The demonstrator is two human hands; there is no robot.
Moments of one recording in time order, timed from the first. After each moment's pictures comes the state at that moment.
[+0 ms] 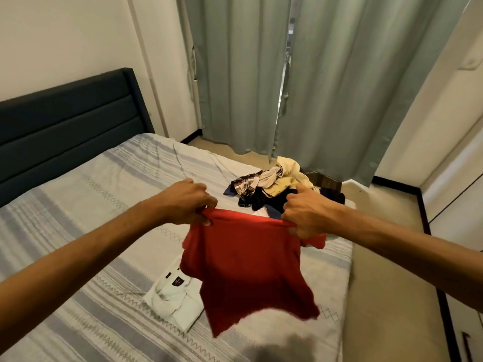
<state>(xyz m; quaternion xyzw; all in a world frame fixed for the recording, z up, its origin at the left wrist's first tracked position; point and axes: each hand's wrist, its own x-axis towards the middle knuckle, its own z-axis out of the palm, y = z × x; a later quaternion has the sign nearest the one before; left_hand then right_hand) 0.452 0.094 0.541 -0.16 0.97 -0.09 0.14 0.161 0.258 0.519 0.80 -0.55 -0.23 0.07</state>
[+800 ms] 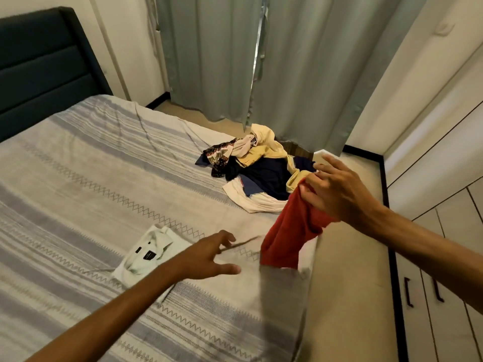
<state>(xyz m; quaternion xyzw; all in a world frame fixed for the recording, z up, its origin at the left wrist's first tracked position) 0.421 0.221 0.374 -0.24 0.87 0.44 0.07 0.088 0.347 0.501 0.73 -0.63 0.01 0.27</state>
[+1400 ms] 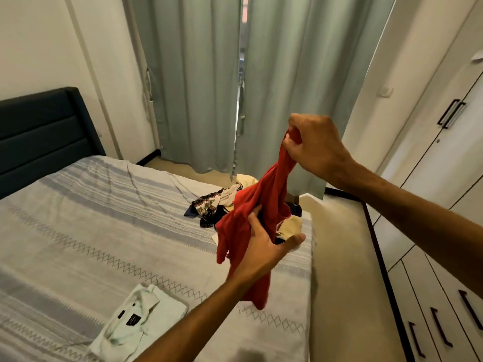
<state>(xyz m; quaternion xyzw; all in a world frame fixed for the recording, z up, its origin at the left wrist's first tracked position) 0.257 0.279 0.479 -0.30 0.73 0.56 -0.24 0.111 0.292 0.677 0.61 -0.72 0.25 0.24</state>
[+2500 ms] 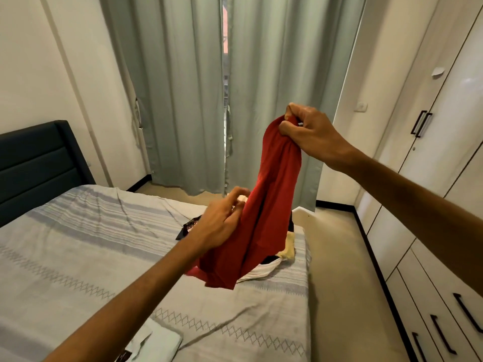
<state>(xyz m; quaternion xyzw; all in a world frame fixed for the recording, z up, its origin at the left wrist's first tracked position) 0.278 0.195 0.563 -0.16 0.90 0.31 -0.27 0.086 0.324 0.734 0.58 -0.69 0.44 0.06</state>
